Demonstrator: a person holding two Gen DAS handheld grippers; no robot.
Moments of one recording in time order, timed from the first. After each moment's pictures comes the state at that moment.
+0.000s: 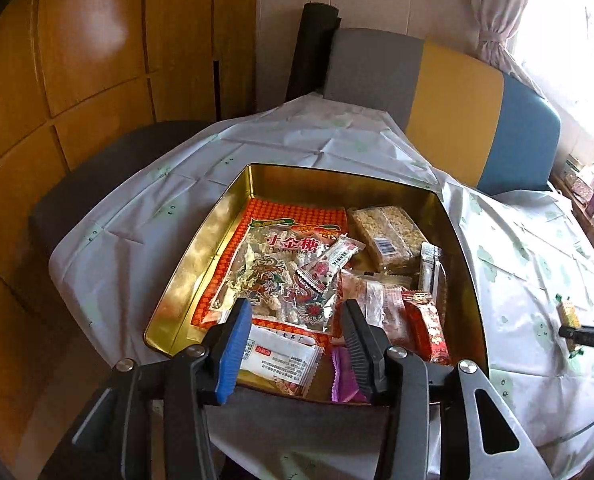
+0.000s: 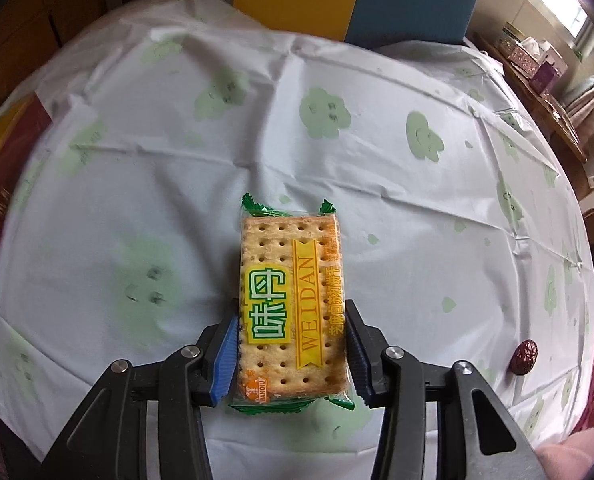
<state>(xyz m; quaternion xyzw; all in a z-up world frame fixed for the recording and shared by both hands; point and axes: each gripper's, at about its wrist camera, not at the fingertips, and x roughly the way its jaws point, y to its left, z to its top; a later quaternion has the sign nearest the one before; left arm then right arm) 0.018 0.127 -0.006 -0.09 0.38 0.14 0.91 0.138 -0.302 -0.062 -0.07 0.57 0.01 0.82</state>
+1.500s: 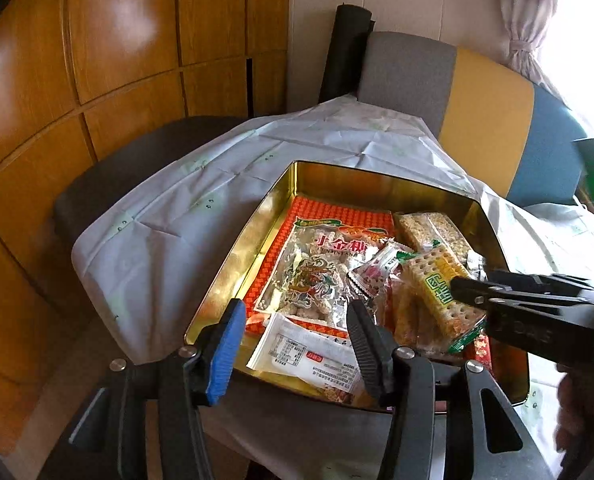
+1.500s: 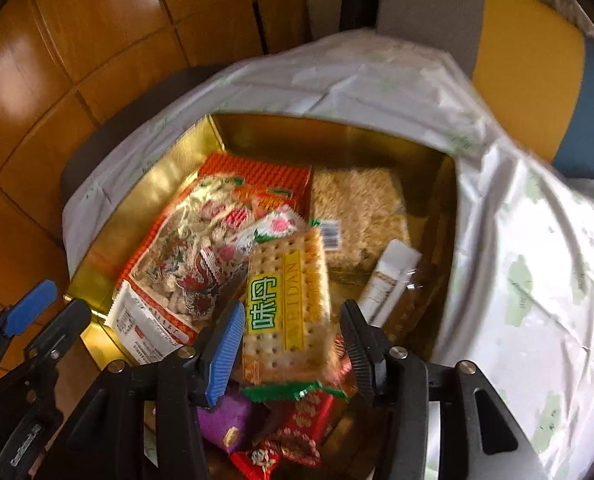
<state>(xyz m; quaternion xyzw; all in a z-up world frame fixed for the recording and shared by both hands) 0.014 0.154 -0.017 -0.09 0.38 0.19 0.90 0.119 -0.001 -0.030 -0.10 0.49 0.28 0.82</state>
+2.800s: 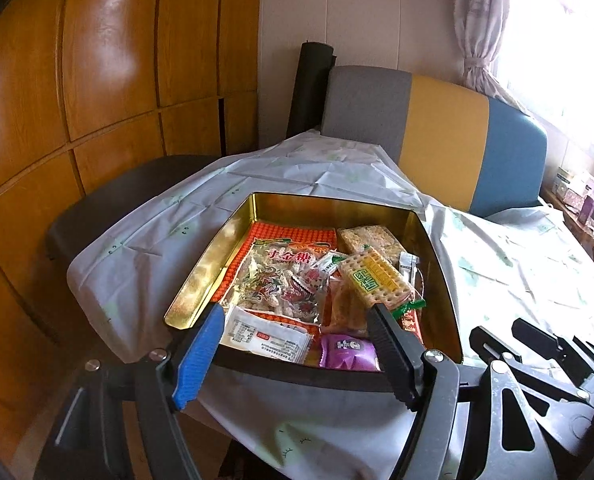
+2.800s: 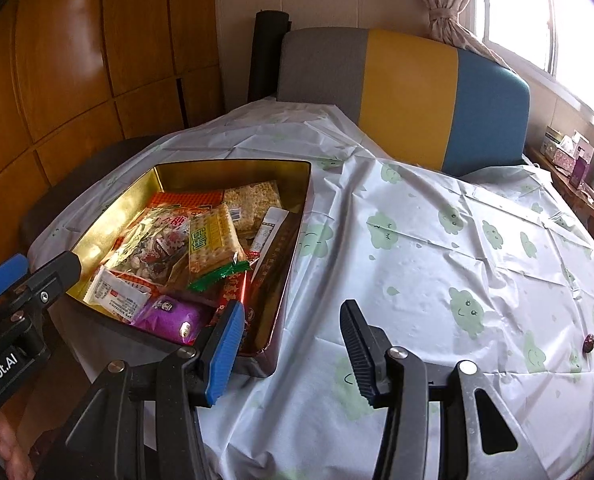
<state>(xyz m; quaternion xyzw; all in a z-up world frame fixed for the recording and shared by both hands) -0.035 0.102 0.009 -0.07 0.31 0.14 0.94 0.006 -0.080 -0.007 -0.07 0.38 0.14 0.91</state>
